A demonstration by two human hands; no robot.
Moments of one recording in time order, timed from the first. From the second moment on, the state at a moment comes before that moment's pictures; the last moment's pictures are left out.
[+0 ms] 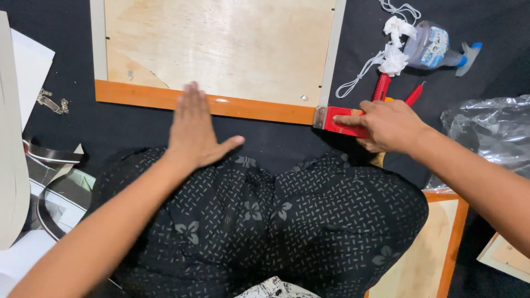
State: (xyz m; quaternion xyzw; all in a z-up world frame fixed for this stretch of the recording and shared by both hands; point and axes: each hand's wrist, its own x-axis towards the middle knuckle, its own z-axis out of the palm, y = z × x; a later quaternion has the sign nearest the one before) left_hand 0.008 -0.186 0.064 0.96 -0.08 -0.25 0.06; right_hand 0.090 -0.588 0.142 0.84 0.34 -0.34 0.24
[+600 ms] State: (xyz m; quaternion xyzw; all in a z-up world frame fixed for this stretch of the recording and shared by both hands) left_hand -0.003 -0.385 0.029 0.95 -0.20 -0.19 0.14; right_hand 0.089 -0.599 0.135 0.85 0.35 -0.31 0.22
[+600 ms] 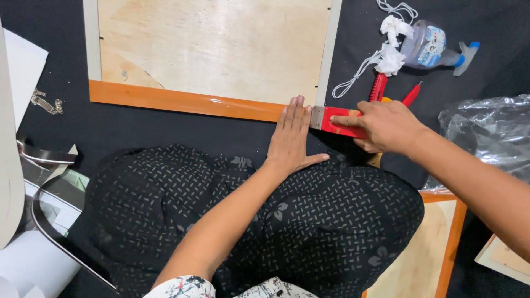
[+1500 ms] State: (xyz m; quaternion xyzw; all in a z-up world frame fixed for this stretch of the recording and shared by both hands) left_hand -0.006 -0.398 0.023 0.95 -0.20 -0.19 0.17; right_hand 0.088 -0.601 0.148 0.84 0.33 -0.33 0.27
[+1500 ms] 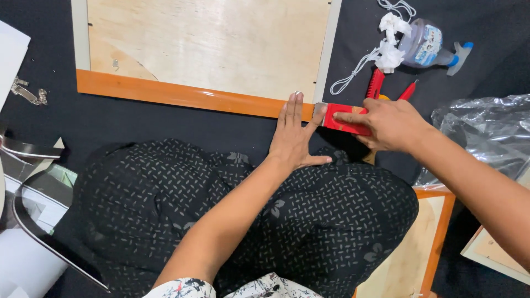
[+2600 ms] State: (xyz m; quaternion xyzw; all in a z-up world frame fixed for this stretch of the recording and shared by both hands) left_hand 0.001 -0.413 0.044 0.93 -0.16 -0.28 0.16; right_hand 0.094 -0.582 0.161 0.83 0.28 -0.38 0.29
